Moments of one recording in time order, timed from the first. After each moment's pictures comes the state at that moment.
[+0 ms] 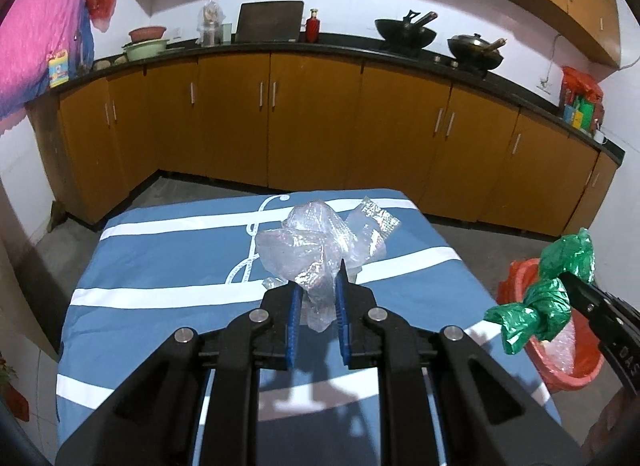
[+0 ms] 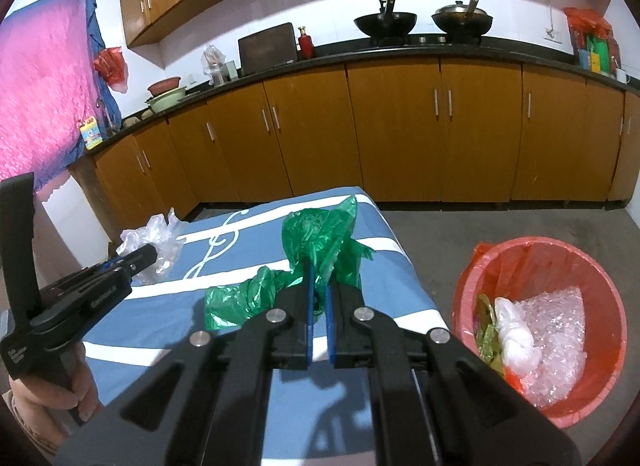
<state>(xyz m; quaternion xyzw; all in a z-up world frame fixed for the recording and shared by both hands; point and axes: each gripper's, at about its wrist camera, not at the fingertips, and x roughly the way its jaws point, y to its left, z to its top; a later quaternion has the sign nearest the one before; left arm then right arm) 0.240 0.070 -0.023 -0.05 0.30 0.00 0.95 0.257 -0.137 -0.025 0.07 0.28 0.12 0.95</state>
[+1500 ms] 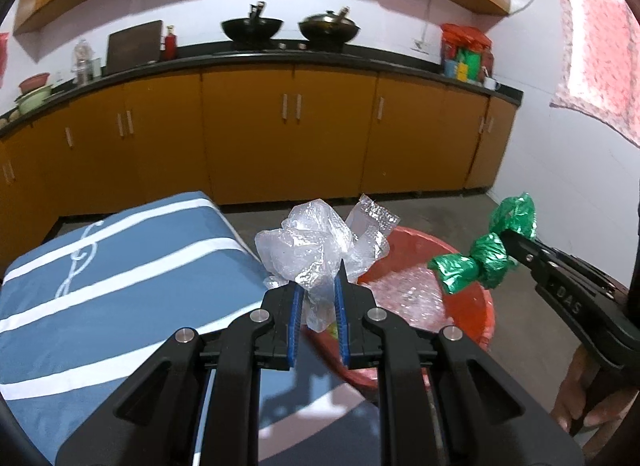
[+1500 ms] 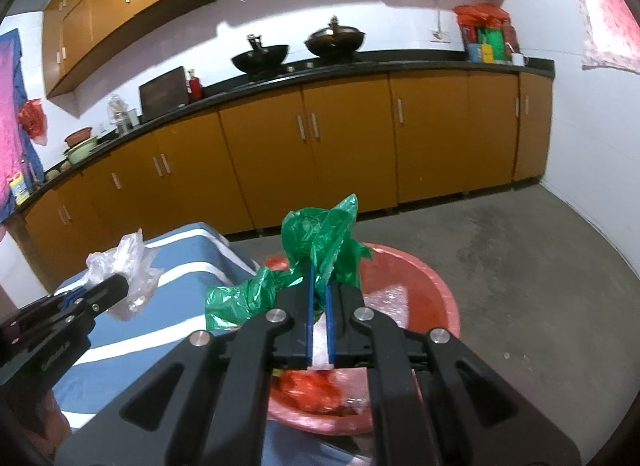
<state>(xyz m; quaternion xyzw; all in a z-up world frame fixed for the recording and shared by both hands) 0.217 -0.156 -0.023 0.02 0.29 -0.19 0.94 0.210 -0.364 -0.034 0.11 0.25 -0.06 0.96</state>
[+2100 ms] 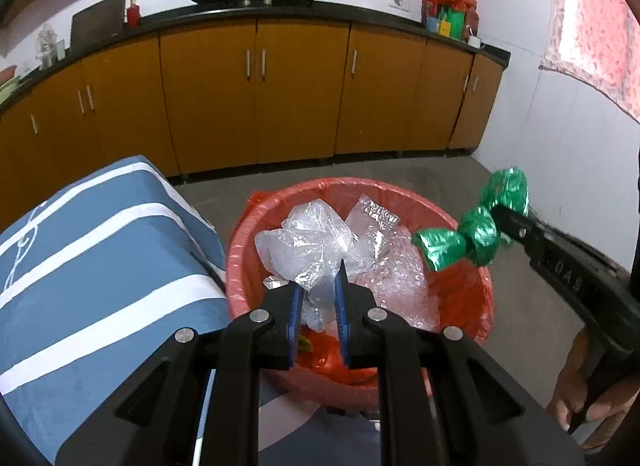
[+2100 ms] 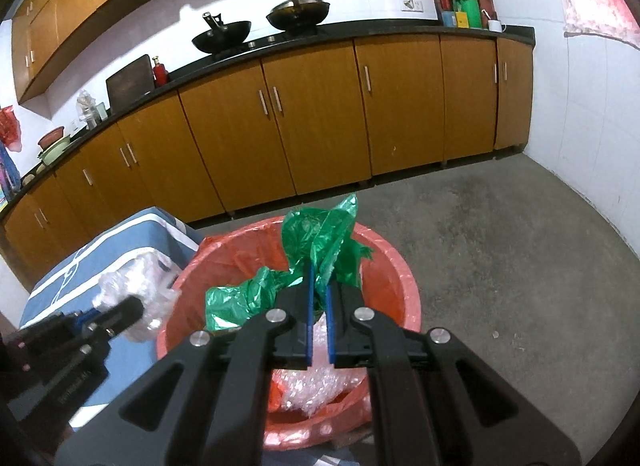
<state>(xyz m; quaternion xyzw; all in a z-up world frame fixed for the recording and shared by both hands) 0.247 -0.226 -0.074 0.04 0.35 -0.22 0.91 0.242 -0.413 -0.081 0.13 0.29 -0.08 0.95</state>
